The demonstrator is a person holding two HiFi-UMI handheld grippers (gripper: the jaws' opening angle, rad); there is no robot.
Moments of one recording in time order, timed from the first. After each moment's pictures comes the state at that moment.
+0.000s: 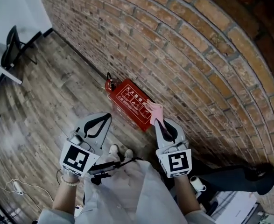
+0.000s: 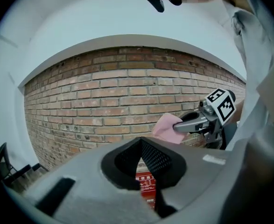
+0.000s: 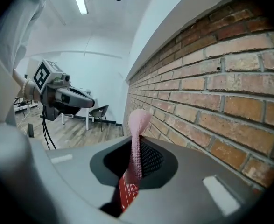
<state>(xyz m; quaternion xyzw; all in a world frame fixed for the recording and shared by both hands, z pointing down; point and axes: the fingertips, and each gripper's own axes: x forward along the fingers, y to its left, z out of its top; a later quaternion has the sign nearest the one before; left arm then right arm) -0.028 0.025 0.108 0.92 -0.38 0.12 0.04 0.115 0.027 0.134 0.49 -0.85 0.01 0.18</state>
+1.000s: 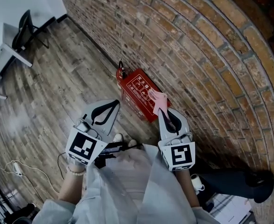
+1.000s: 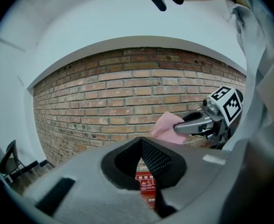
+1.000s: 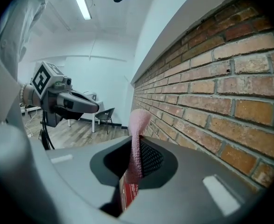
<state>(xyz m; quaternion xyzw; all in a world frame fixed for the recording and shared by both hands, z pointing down) -0.032 0.031 0.103 0.90 -0.41 0.12 0.04 0.092 0.029 0.123 0.46 -0.87 0.00 0.17</state>
